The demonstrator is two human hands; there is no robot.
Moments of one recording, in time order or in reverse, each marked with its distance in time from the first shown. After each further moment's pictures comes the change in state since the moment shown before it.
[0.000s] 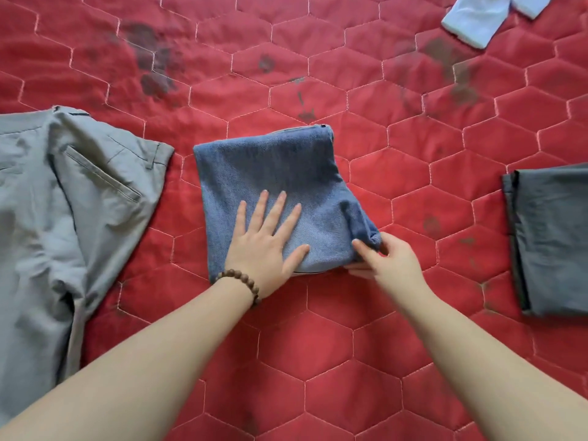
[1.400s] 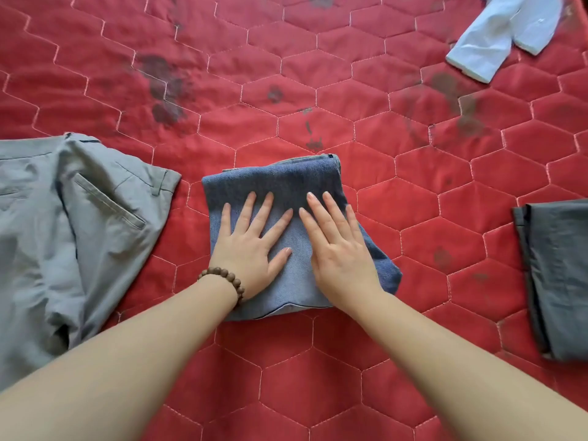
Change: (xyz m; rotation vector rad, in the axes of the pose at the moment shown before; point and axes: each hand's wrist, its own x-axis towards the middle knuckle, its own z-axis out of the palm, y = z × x) left_hand 0.034 -0.044 -0.004 0.047 0.093 -0.002; right_hand 0.036 -0.034 0.063 -1.147 0.044 -0.914
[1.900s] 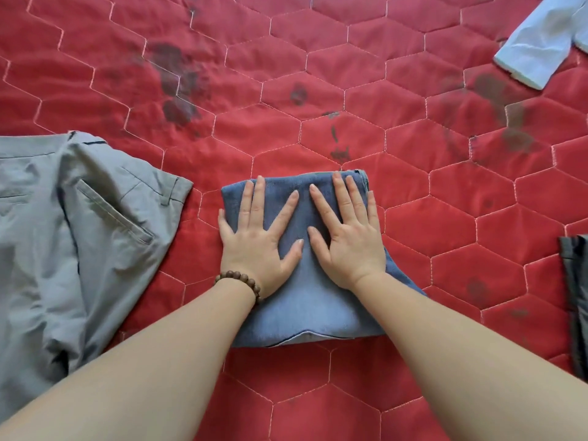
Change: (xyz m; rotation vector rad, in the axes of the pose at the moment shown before) left_hand 0.034 -0.019 0.015 -0.194 0.115 -0.218; right_hand 0.070 0.031 0.049 -0.102 -0.029 0.112
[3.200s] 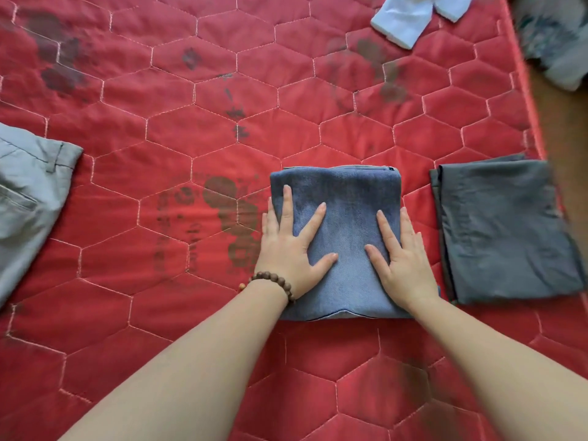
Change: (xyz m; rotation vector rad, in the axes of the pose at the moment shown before) left_hand -0.067 0.190 0.035 -0.317 -0.188 0.163; right_hand -0.202 0.178 -0.047 0.148 -0.126 0.415
